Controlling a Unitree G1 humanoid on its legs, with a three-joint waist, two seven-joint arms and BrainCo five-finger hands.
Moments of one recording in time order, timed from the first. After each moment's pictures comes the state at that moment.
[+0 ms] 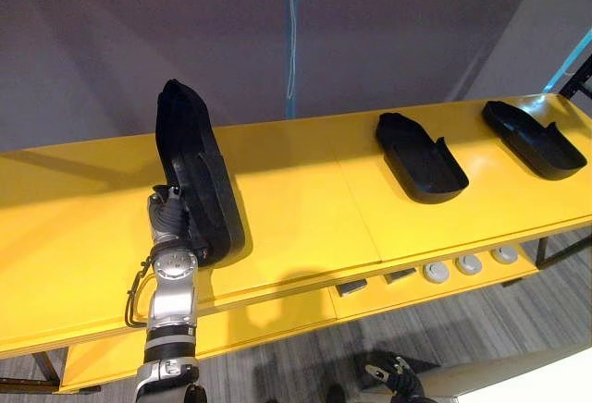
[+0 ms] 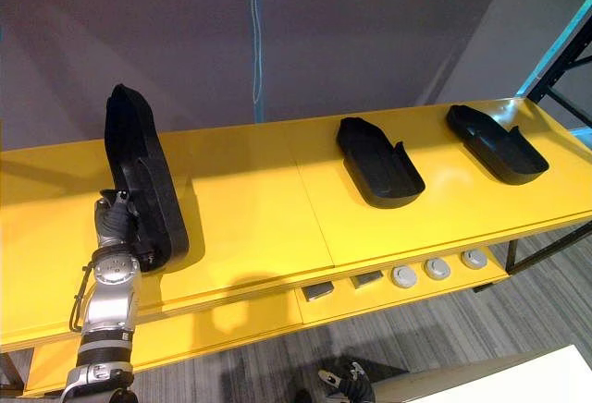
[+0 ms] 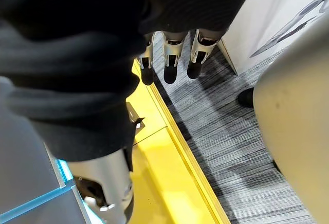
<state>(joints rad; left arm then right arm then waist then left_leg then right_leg) -0.32 0.16 0.29 0.24 0.21 0.13 0.31 0.19 0.01 -0.14 0.79 0.16 -0.06 0.07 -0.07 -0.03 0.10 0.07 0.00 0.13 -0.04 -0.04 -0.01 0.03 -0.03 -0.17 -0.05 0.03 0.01</state>
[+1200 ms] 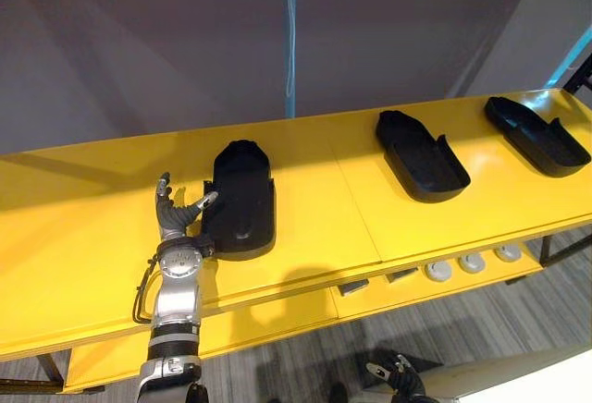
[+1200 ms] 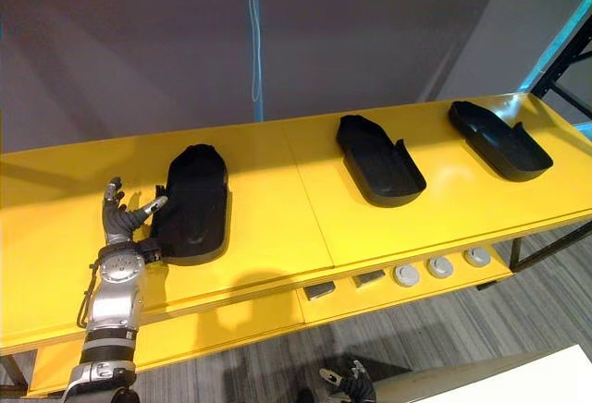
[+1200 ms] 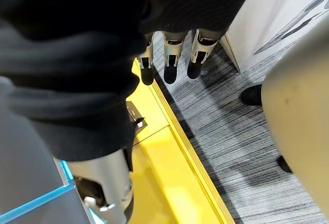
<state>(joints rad) -0.31 0.15 0.24 0.19 0.13 0.08 0.31 0.20 0.01 -0.14 0.77 0.16 -0.06 0.07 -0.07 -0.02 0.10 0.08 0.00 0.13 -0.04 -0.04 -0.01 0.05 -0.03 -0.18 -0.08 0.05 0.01</state>
